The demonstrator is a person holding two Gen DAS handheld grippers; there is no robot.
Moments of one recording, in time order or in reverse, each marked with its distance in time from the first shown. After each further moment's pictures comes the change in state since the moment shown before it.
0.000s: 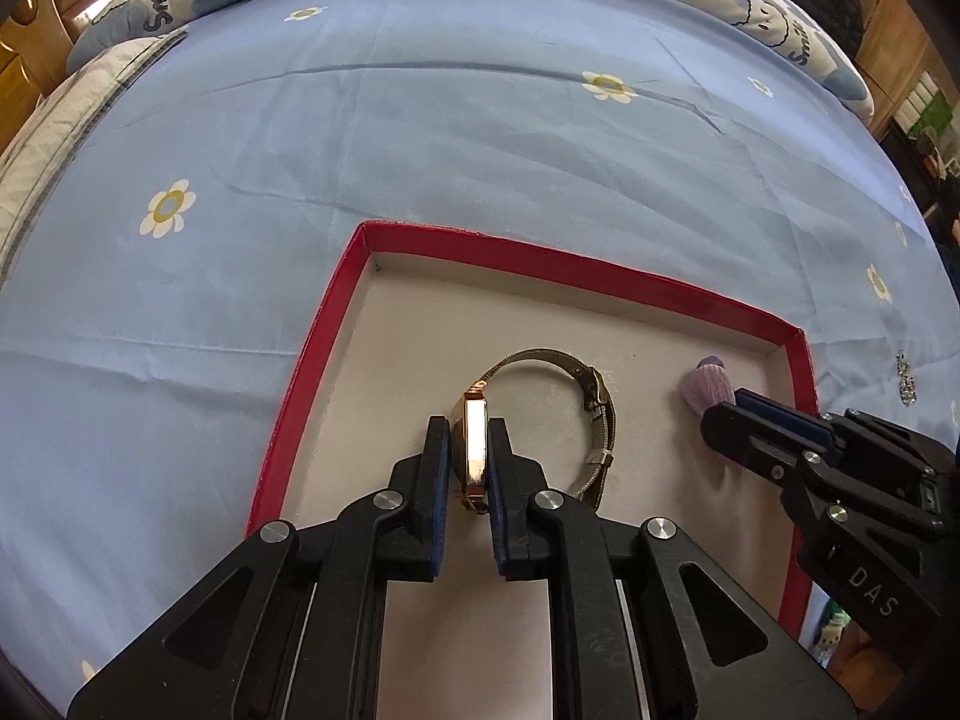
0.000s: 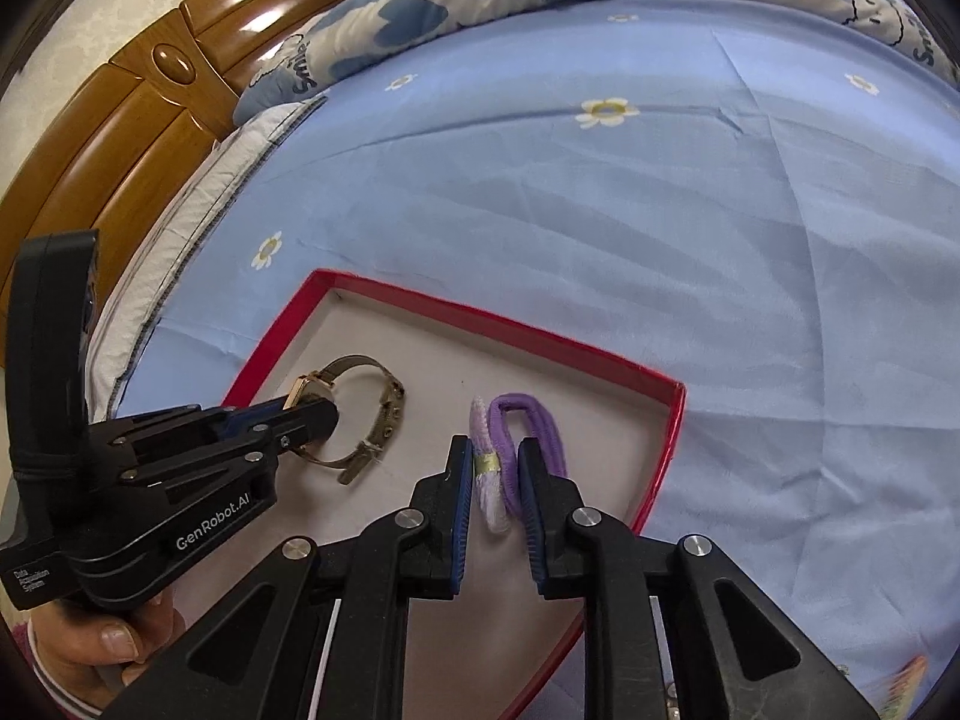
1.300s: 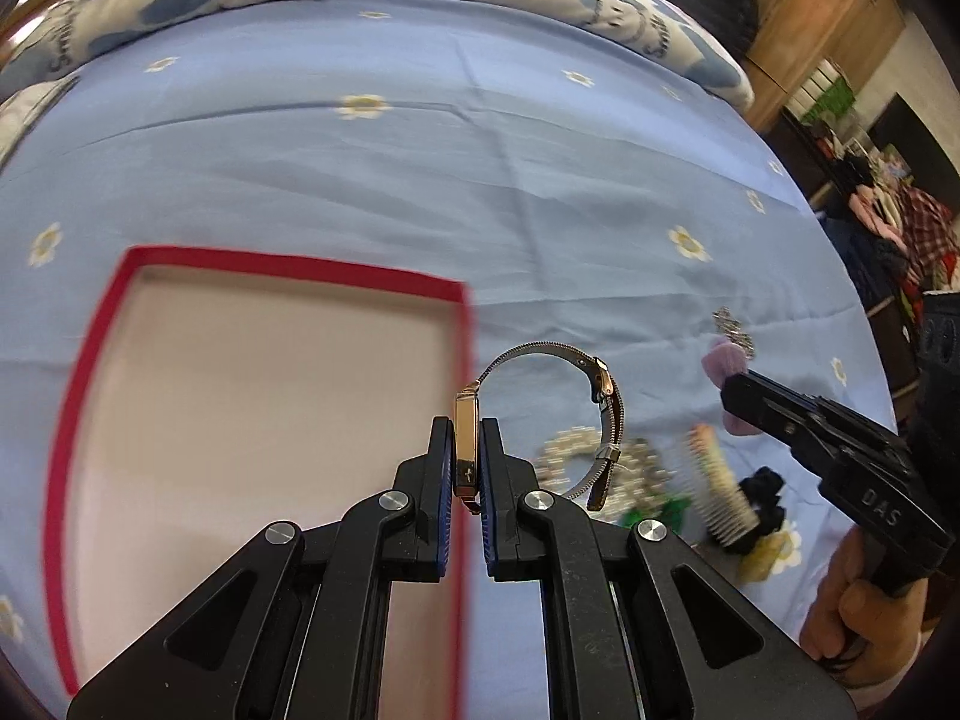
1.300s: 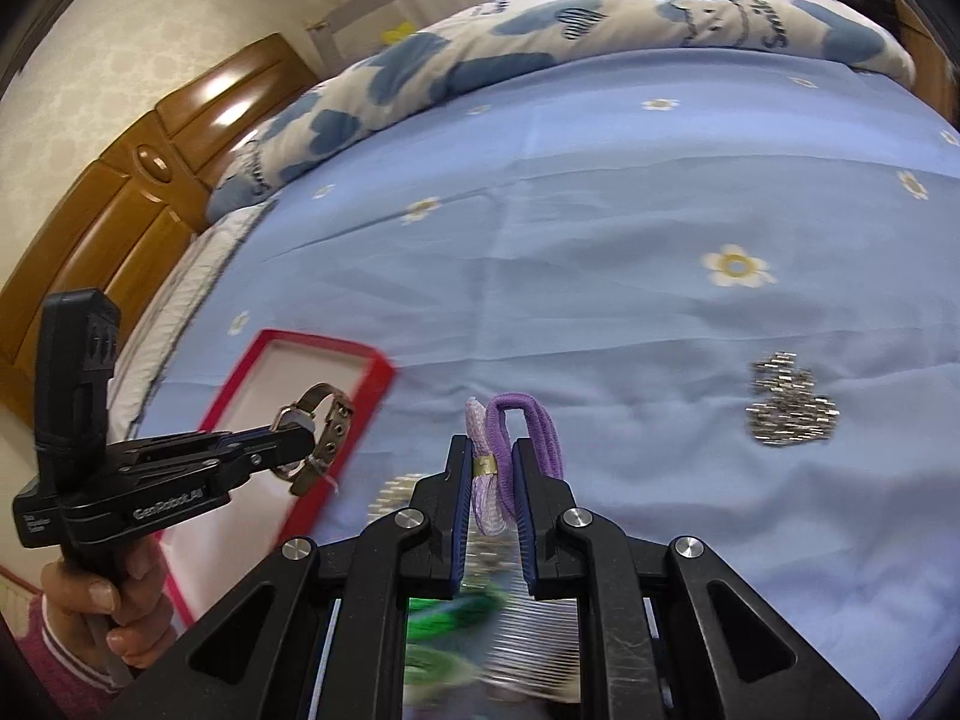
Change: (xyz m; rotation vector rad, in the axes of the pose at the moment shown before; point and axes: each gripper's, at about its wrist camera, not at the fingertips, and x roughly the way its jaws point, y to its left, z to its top) left arm -0.063 -0.099 -0.032 0.059 -0.046 -0.248; right arm -0.142 -0.110 -0.058 0.097 -0.178 -0.050
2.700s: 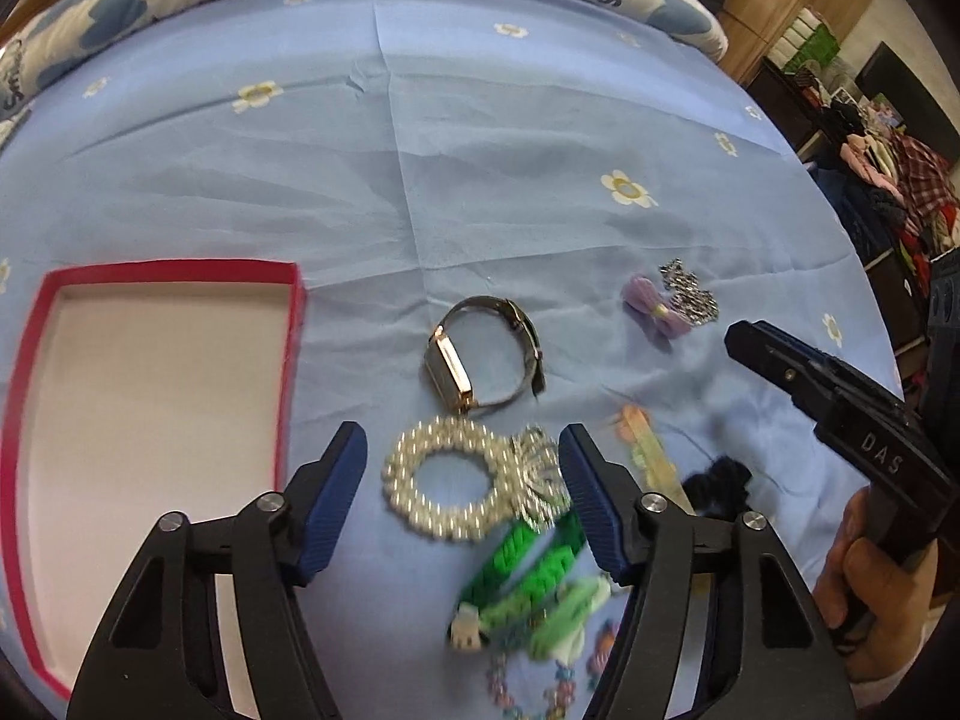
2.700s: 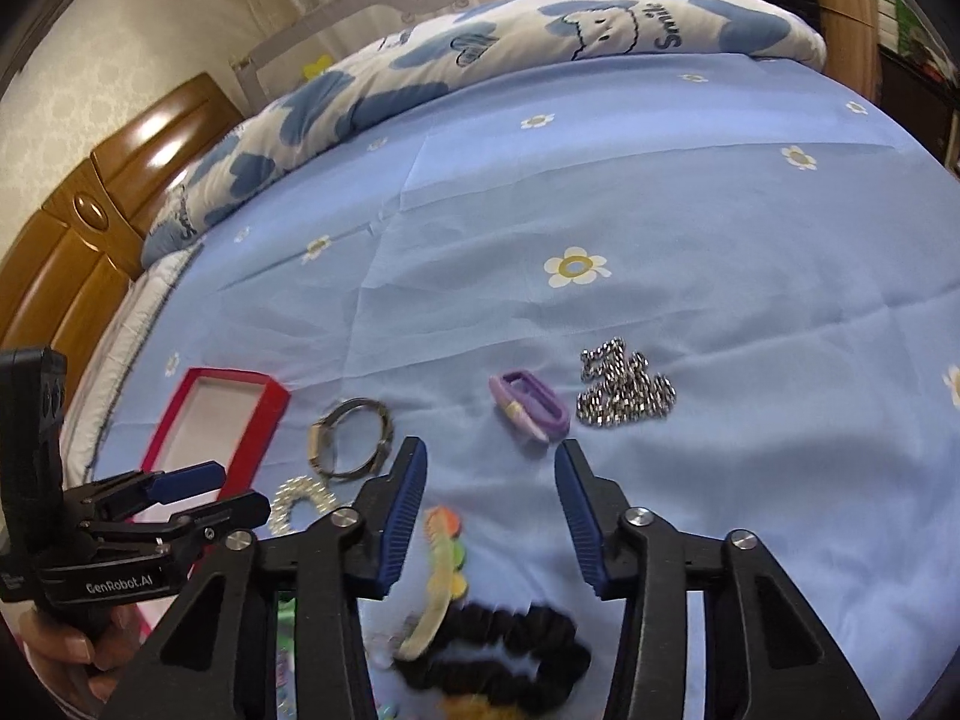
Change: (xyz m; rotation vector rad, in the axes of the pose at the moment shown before) left arm 0.034 -0.089 0.000 0.077 0.087 -0.001; right arm -0.033 -0.065 -0.012 0.102 -0.045 -0.163
